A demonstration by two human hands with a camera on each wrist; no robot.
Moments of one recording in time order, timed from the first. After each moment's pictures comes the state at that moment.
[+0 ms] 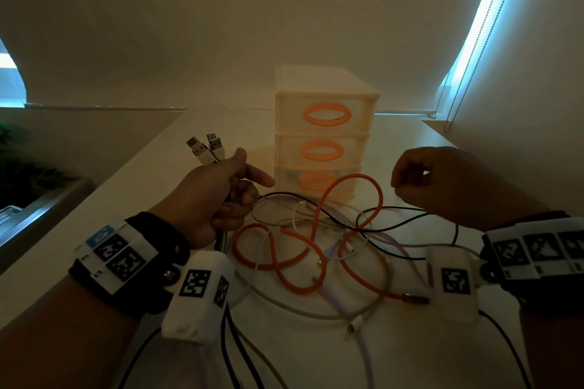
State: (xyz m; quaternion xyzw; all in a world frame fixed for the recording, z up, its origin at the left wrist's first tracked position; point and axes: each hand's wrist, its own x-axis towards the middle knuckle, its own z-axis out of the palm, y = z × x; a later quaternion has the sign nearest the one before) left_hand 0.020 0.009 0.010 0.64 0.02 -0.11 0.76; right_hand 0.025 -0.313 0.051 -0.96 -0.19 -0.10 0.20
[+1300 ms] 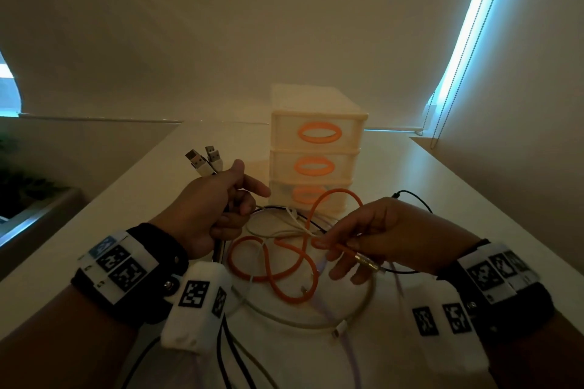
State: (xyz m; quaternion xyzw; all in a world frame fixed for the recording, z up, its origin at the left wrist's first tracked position) left_hand 0.017 0.006 0.014 0.63 0.01 -0.11 0.77; right_hand -0.002 -0.277 0.031 -0.77 -0.28 0.24 0.52
